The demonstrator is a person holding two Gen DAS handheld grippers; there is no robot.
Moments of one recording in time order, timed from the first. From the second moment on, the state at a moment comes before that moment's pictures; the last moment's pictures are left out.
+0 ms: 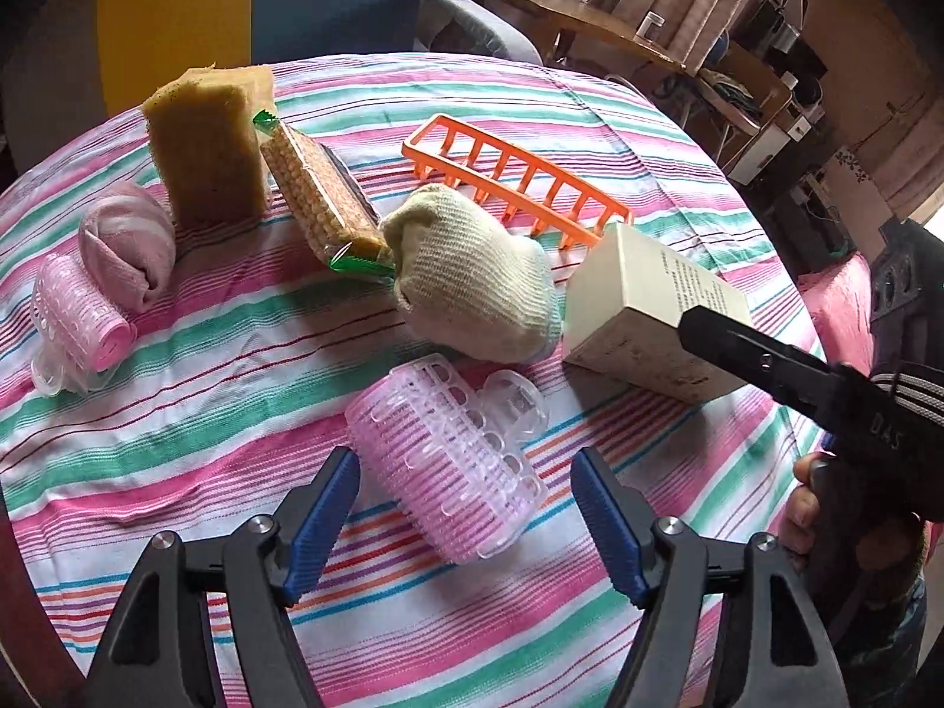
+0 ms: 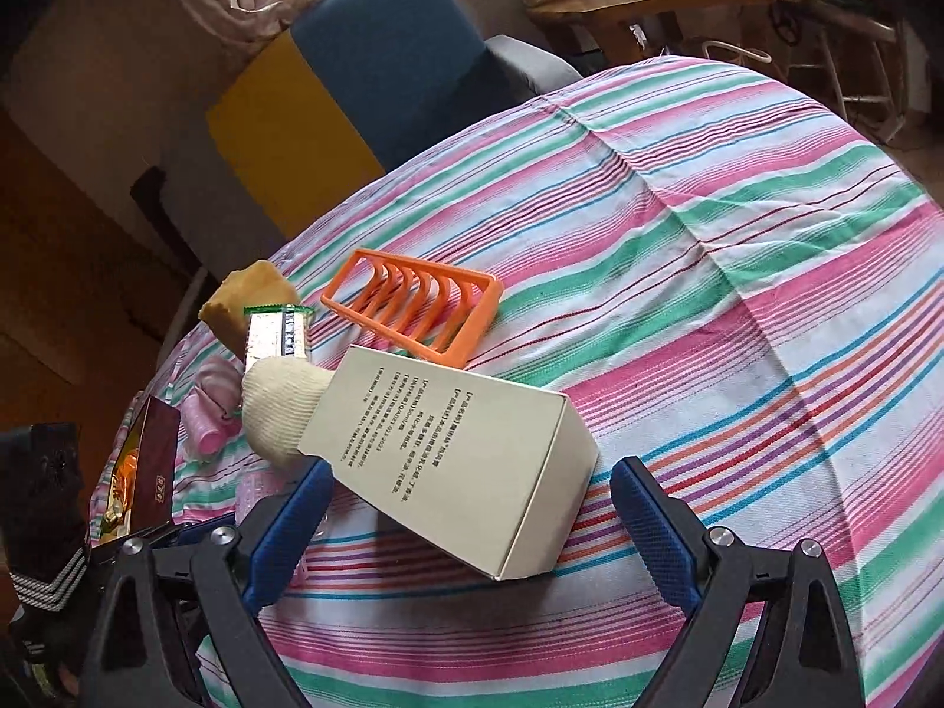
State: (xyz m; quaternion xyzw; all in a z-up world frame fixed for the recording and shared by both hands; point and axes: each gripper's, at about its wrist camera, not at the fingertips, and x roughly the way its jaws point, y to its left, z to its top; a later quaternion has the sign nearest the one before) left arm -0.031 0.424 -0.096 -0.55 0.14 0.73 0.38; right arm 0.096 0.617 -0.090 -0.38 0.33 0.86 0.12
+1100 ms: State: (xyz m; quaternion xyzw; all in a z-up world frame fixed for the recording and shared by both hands) left arm 0.017 0.253 -0.092 -0.53 0.13 0.74 0.40; right arm 0.130 0.445 -0.083 -0.42 0.29 0.86 0.04
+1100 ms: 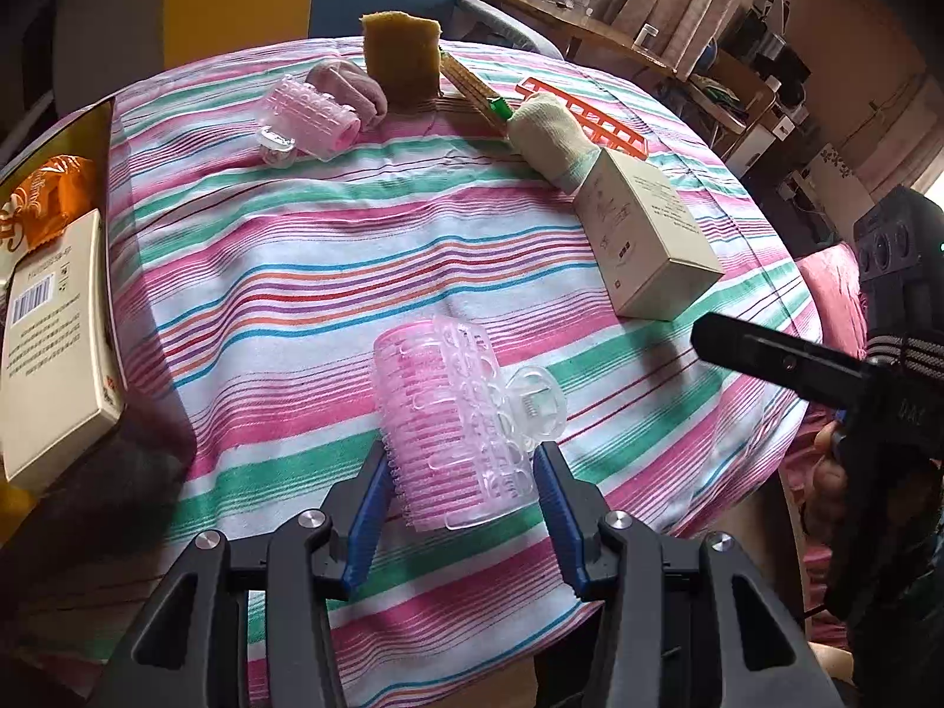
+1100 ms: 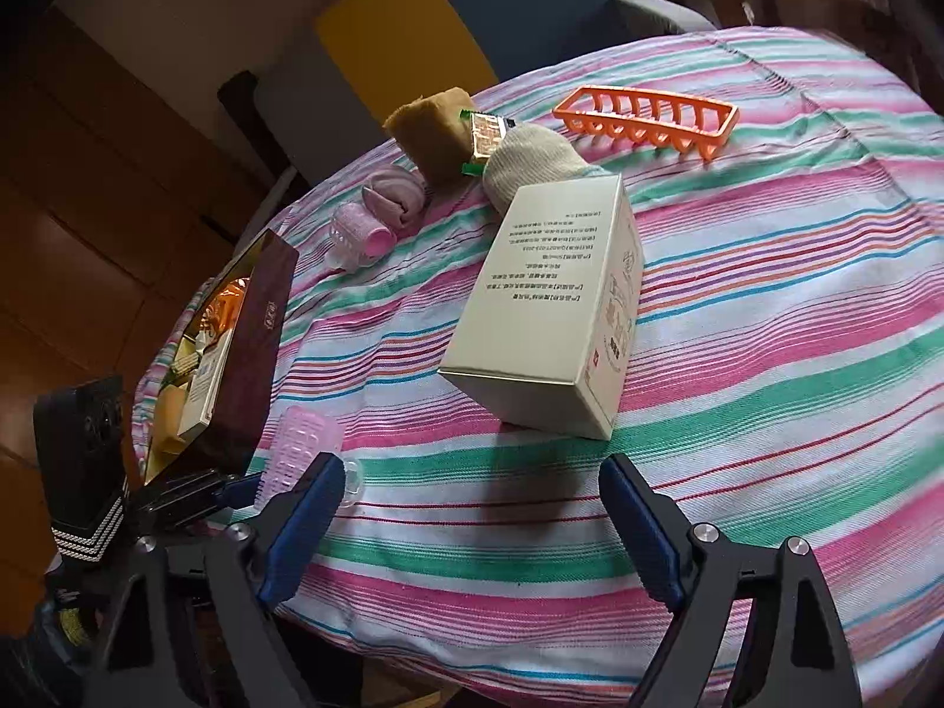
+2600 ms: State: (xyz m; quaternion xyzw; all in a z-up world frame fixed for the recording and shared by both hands) left arm 0.012 0.234 -0.094 -0.50 0.11 0.77 0.38; right arm 0.084 0.452 -0.099 -0.43 0.21 0.85 0.19
